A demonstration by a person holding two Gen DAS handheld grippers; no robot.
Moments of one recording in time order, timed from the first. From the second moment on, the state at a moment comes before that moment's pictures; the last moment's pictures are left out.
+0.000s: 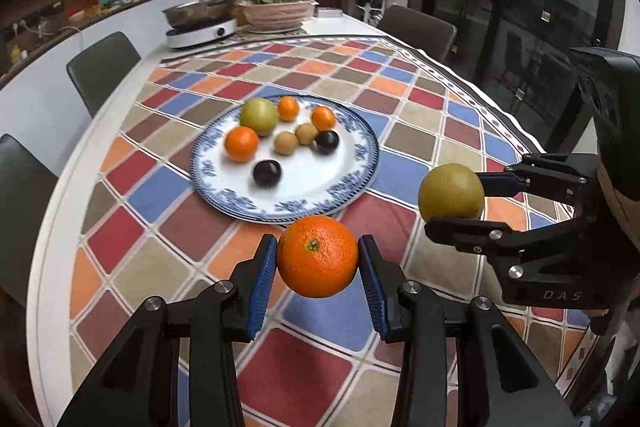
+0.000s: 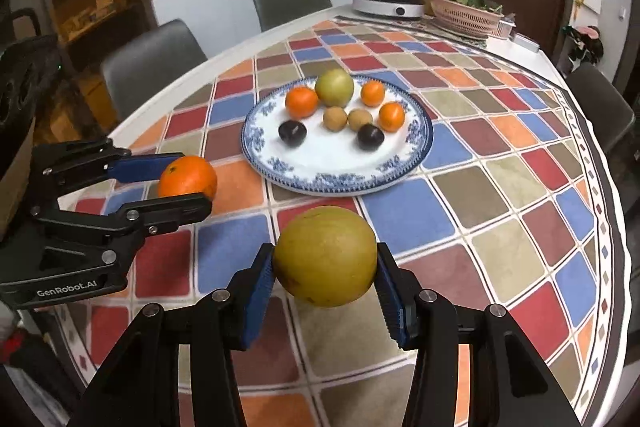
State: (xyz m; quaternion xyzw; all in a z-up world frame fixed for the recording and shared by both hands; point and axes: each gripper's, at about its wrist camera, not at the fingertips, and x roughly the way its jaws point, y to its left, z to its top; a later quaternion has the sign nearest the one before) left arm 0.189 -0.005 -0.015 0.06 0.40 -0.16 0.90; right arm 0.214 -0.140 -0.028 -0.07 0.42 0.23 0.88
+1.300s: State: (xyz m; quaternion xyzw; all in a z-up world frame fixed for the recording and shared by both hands) left arm 0.314 0.044 -0.039 0.07 0.40 -0.15 0.90; right arm 0.309 -0.096 -0.041 -0.01 0.42 0.16 0.89
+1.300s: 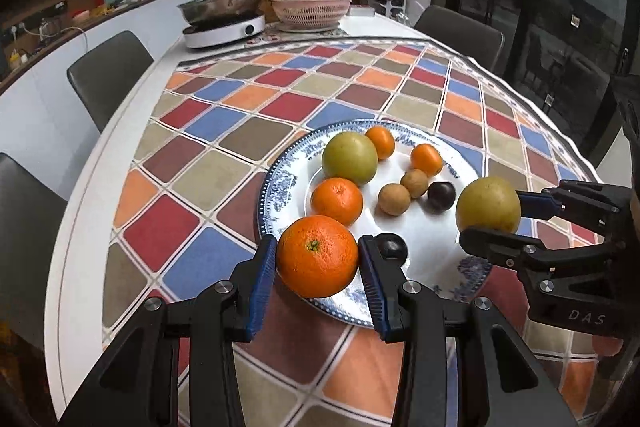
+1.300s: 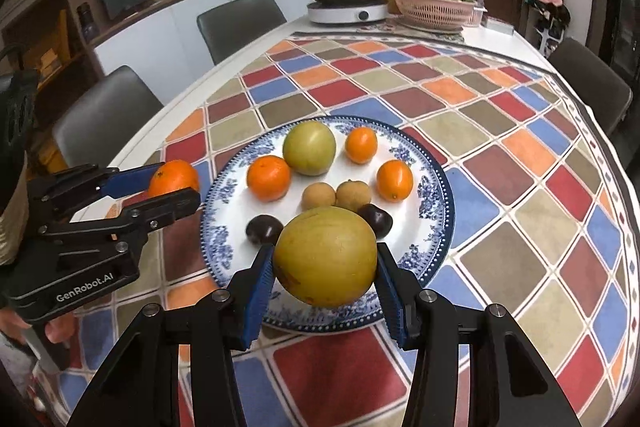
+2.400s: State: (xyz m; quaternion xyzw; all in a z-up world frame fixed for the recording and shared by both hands) left arm 0.260 0.032 -0.015 0.05 0.39 -0.12 0.91; right arm 0.269 -0.114 -0.014 -0.01 0.37 0.12 0.92
